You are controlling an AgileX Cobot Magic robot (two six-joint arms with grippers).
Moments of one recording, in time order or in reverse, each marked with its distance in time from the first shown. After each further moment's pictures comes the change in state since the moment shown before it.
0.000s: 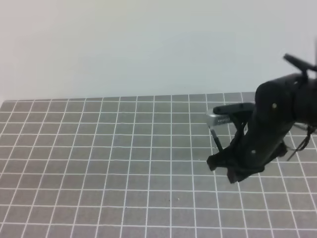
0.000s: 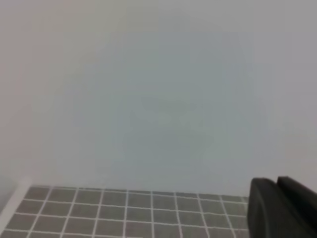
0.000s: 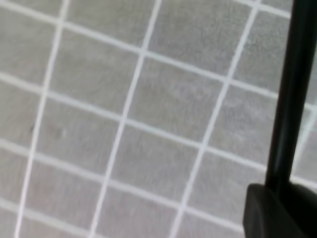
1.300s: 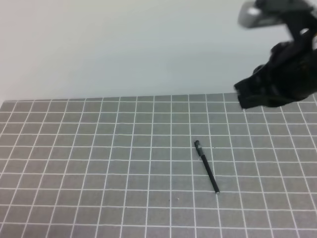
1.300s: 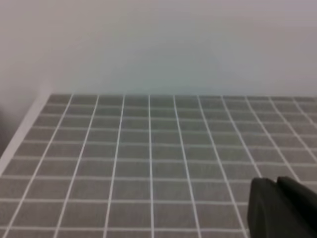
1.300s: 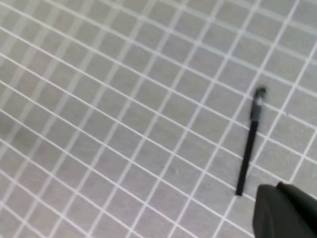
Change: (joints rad) left arm 0.021 -0.309 0.261 0.754 0.231 -0.735; right arm -0.016 -0.376 -0.161 0.076 0.139 -0.145
